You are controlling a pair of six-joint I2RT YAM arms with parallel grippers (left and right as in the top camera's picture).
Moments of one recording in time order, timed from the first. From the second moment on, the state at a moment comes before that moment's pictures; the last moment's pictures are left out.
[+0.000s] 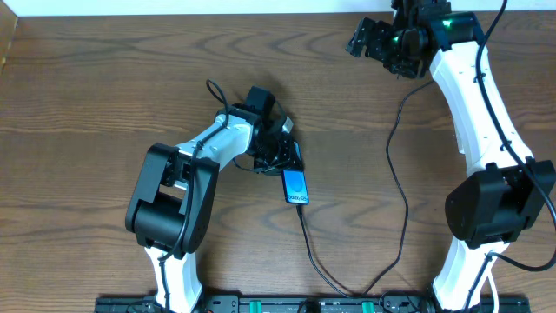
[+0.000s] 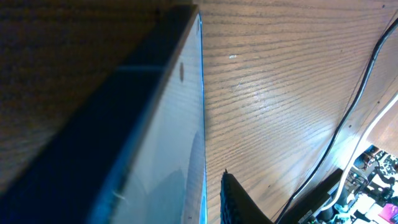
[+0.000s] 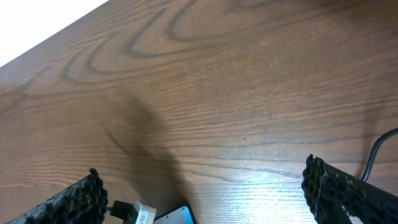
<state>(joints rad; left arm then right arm) -0.37 2.01 1.22 -0.65 0.66 -0.43 0.18 2.03 2.00 -0.98 -0.25 0.52</state>
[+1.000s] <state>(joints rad) -0.37 2.00 1.23 -0.66 0.70 -0.43 0.18 2.03 2.00 -0.98 -0.25 0.52</state>
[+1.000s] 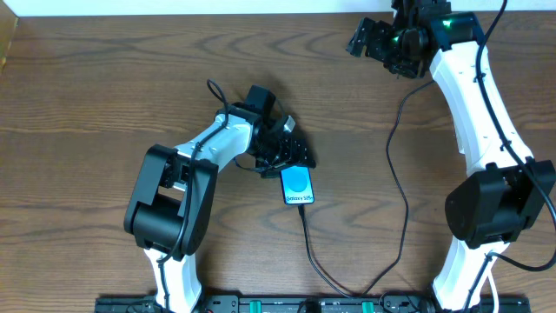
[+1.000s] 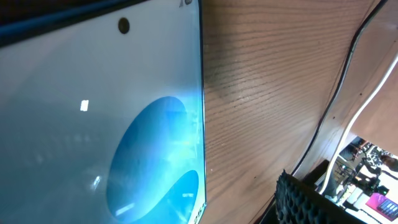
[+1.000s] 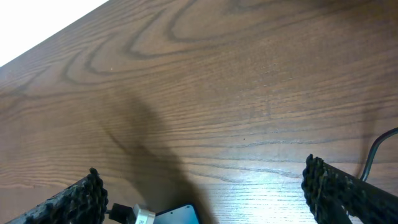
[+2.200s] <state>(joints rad) -0.22 1.96 1.26 -0.81 0.47 -0.36 0.18 2.03 2.00 -1.01 -0.23 0.48</state>
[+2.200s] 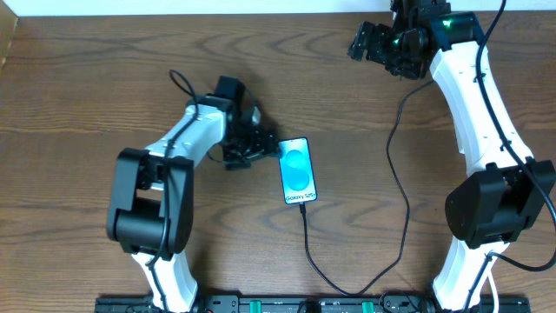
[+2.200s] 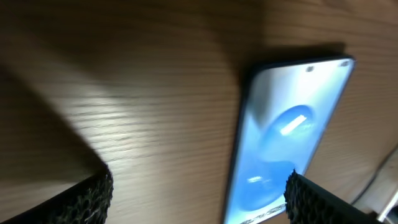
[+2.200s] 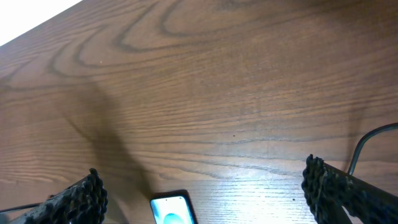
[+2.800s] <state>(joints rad) -0.06 1.36 1.26 -0.98 0.12 -0.29 0.18 2.03 2.00 -1.01 -0.23 0.47</state>
